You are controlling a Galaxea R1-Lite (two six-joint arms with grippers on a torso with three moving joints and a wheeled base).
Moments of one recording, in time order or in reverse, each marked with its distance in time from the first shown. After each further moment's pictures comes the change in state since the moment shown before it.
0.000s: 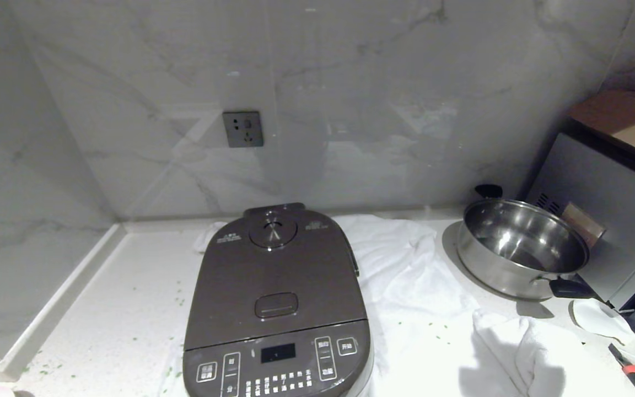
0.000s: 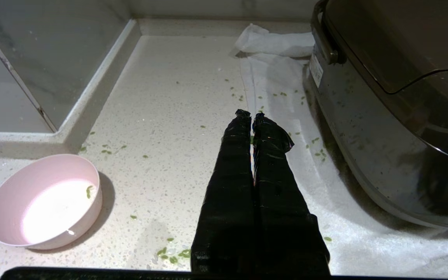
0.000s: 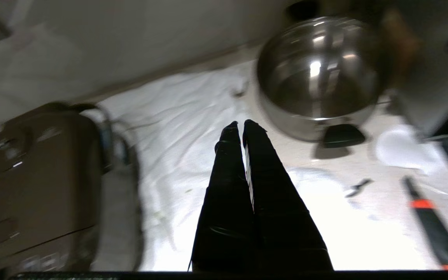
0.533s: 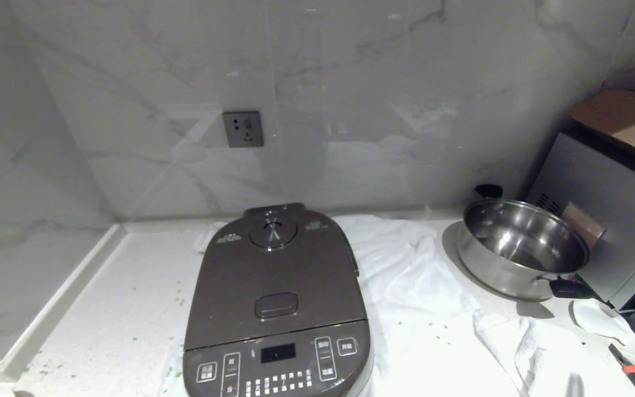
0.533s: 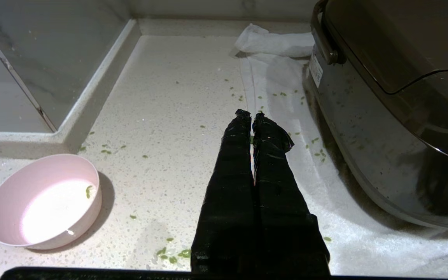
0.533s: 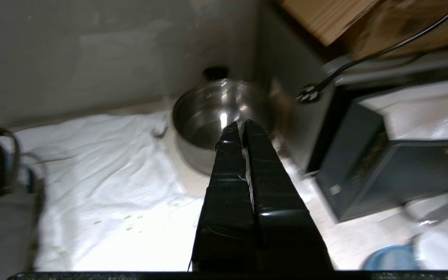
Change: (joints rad) left arm 0.000 0.000 0.000 0.000 0.000 -0.002; right arm -0.220 -0.326 0.097 -0.004 -0.009 -0.344
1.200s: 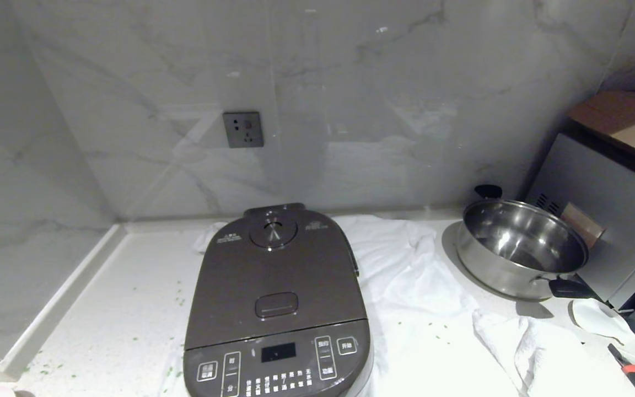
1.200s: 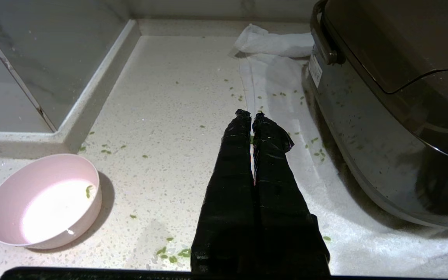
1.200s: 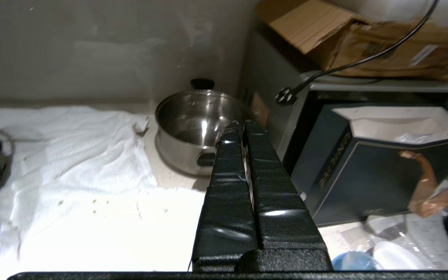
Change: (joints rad) left arm 0.000 0.000 0.000 -0.001 0.000 0.000; right arm -0.179 -0.361 0.196 0.001 0.198 -0.196
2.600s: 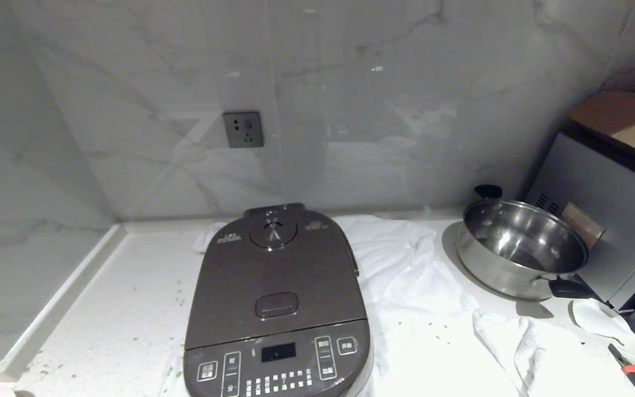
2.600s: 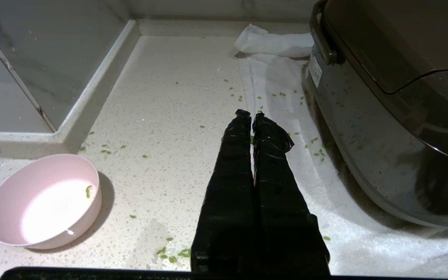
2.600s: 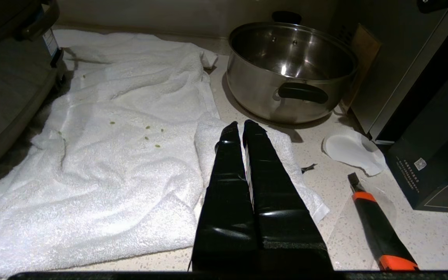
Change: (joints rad) left arm 0.000 0.000 -0.001 0.001 0.000 0.000; right arm 0.009 -0.246 0.657 -0.325 0.232 0.043
